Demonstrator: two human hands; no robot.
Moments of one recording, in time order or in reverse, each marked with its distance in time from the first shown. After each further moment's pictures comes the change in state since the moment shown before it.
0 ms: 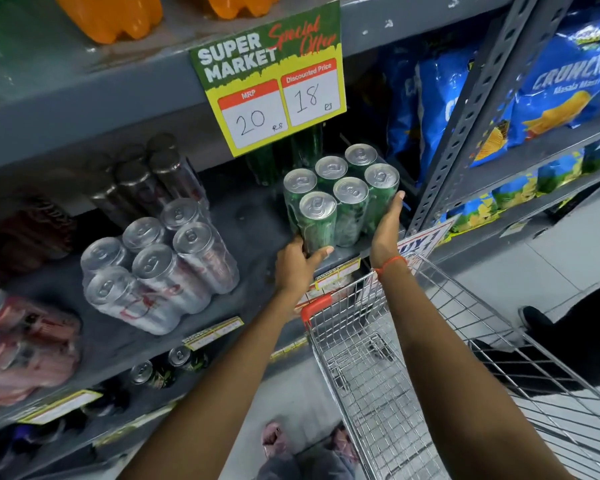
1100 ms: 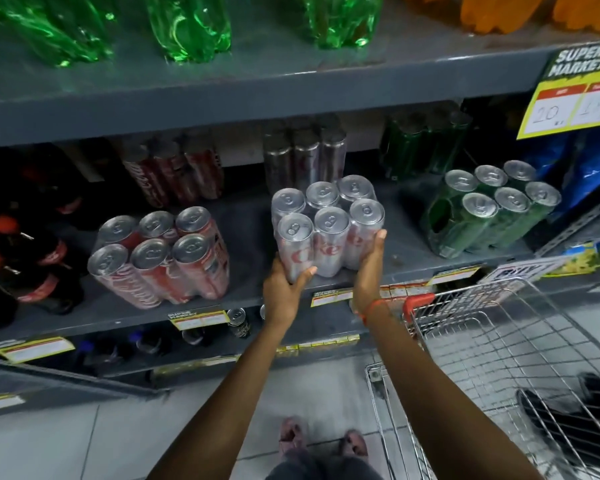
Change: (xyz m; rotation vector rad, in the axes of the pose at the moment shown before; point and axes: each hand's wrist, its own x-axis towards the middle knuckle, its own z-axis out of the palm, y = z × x) left_hand -0.097 -0.156 -0.188 -0.193 0.374 -0.151; right_hand -0.132 0.149 0.188 0.035 -0.353 -0.375
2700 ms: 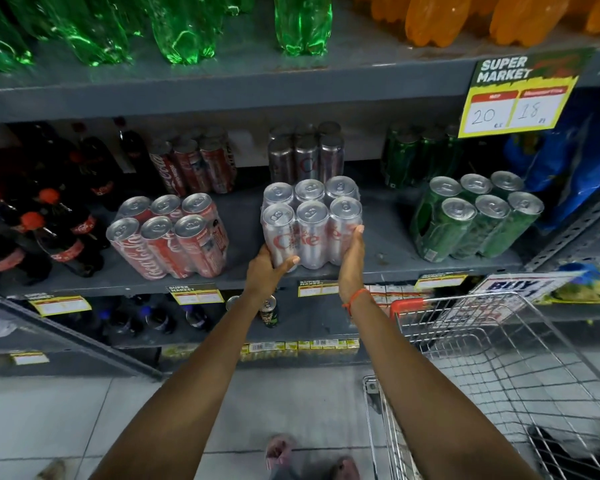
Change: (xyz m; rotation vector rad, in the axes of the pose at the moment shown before) left_hand -0.006 0.015 -0.012 0.140 -0.078 -0.043; right_hand -0.002 -0.009 -0.017 -0.065 -0.158 0.046
